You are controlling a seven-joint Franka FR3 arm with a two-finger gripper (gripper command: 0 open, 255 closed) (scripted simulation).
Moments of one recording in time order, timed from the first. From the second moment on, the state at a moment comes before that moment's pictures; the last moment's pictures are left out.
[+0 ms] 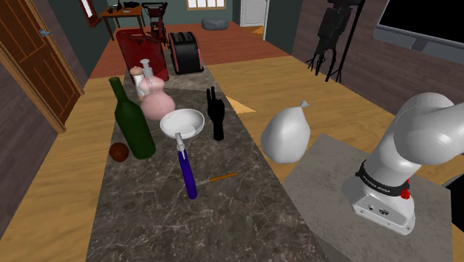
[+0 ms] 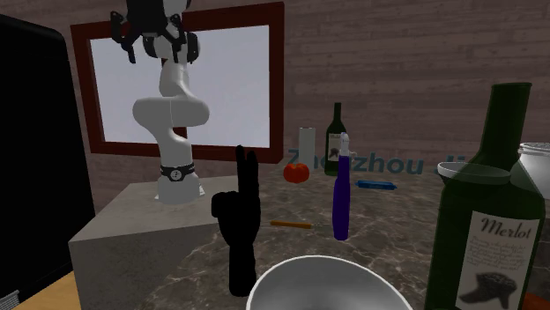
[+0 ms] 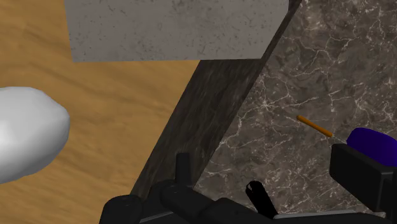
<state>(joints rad) 0.02 -0.83 -0.02 -2.33 0.05 1.51 -0.01</state>
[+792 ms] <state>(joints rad) 0.08 -0.84 0.23 -2.50 0.17 1.77 0.20</state>
